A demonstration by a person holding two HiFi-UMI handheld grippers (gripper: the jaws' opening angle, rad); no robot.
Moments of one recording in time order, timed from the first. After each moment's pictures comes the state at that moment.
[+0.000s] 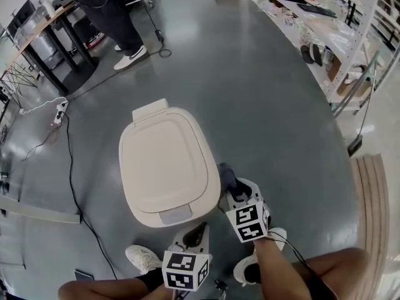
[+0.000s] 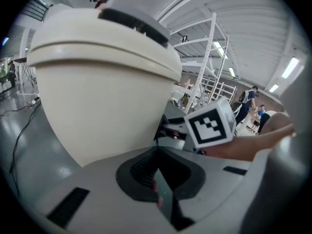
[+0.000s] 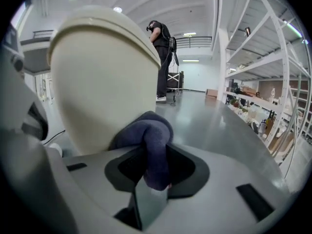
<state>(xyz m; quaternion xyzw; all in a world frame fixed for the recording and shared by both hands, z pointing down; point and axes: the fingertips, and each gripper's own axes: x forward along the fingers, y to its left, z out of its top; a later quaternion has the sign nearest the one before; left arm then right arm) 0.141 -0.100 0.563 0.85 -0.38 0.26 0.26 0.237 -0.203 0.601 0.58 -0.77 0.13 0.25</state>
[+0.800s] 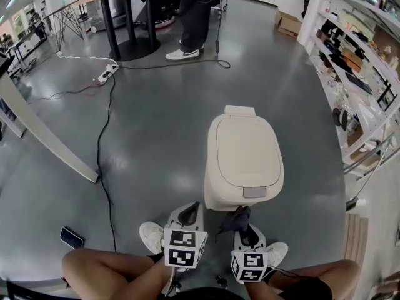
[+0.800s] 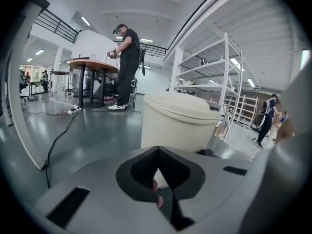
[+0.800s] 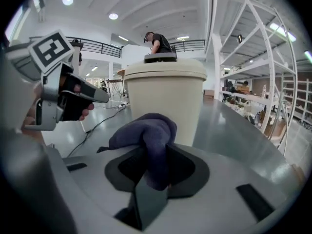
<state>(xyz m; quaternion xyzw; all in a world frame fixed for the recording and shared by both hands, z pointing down) -0.064 -0.119 0.504 0.81 -0.52 0.17 0.21 0.080 -0.061 0.568 0.60 -0.76 0.16 0.21</state>
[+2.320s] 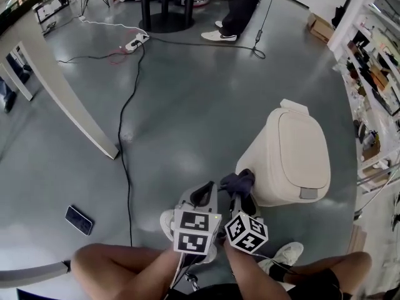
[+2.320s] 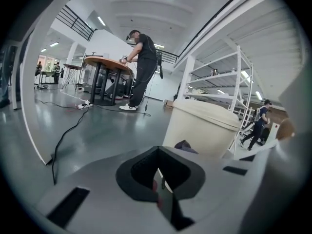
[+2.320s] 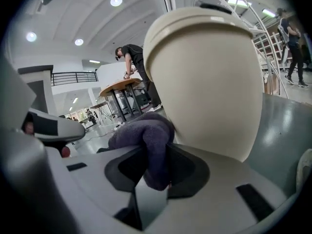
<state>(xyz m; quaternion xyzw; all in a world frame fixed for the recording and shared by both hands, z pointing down) -0.187 -0.146 0.516 0.79 -0.56 0.12 0.24 -0.071 -0.155 0.581 0.65 -0.71 0.27 0.05</state>
